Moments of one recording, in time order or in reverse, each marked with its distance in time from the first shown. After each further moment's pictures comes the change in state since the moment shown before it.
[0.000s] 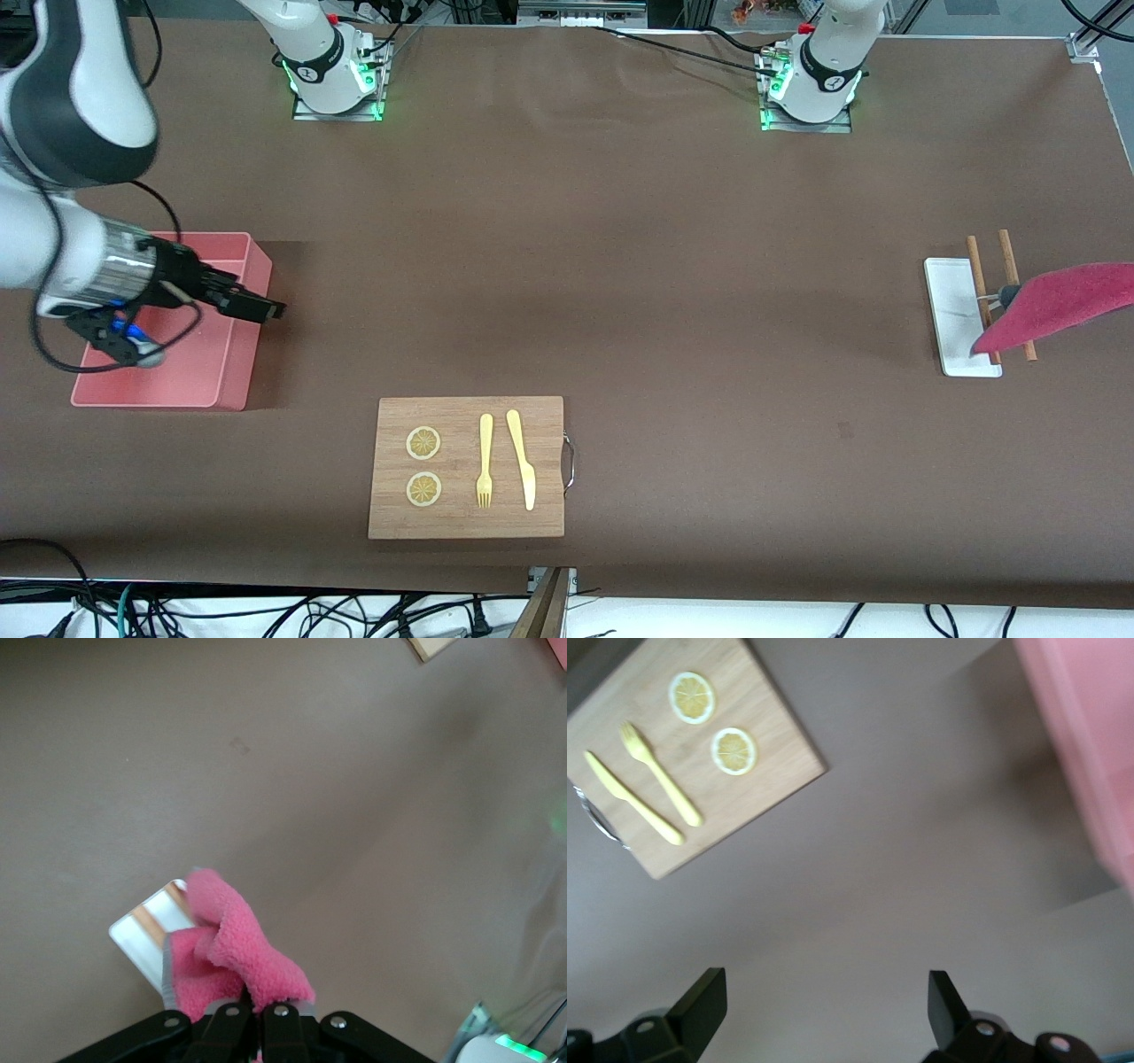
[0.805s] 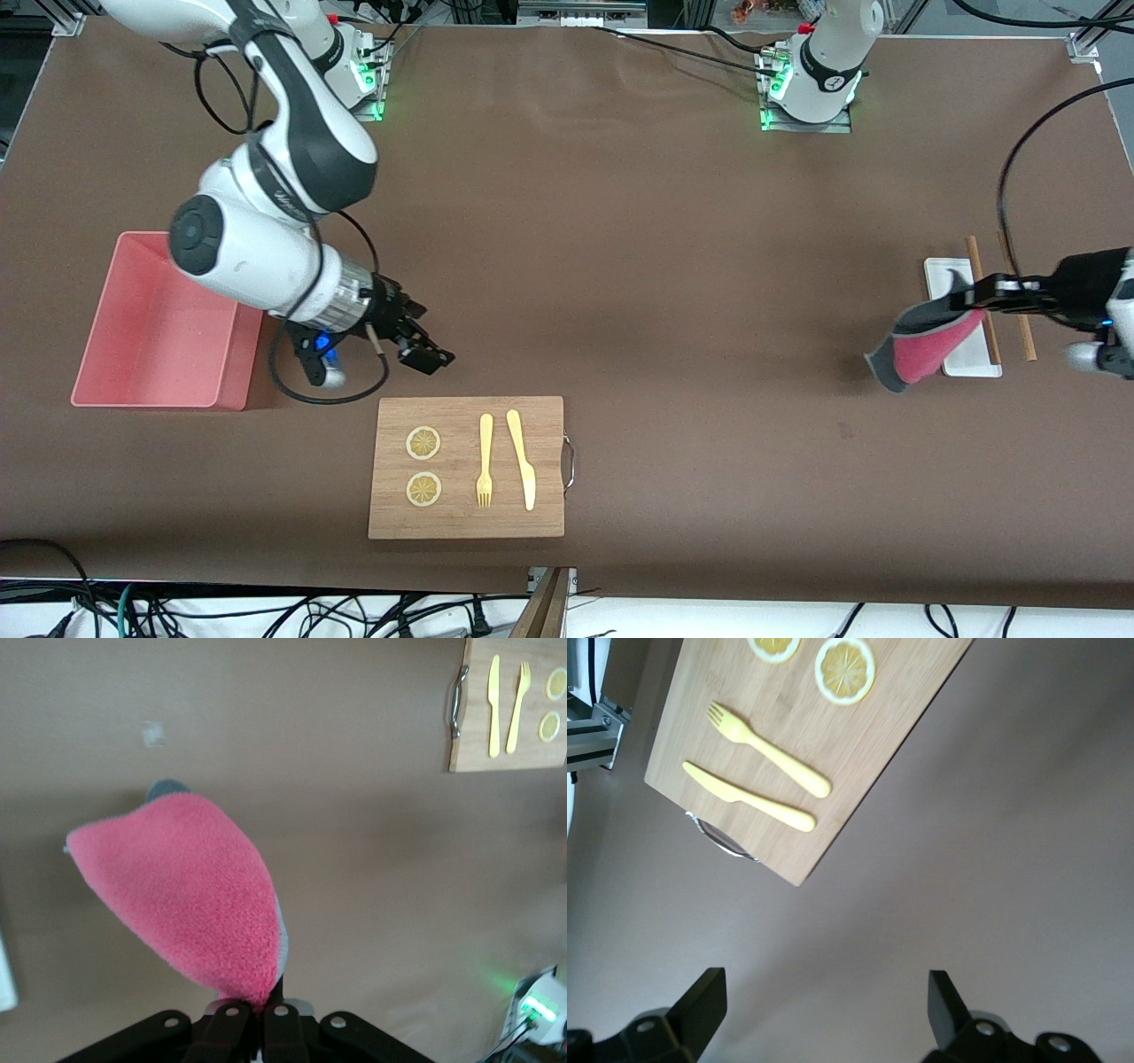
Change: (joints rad) left arm -0.443 -0.043 -0.010 0.000 -0.001 0.030 -1.069; right arm 0.179 0.173 0.122 -0.002 0.000 0.424 0.593
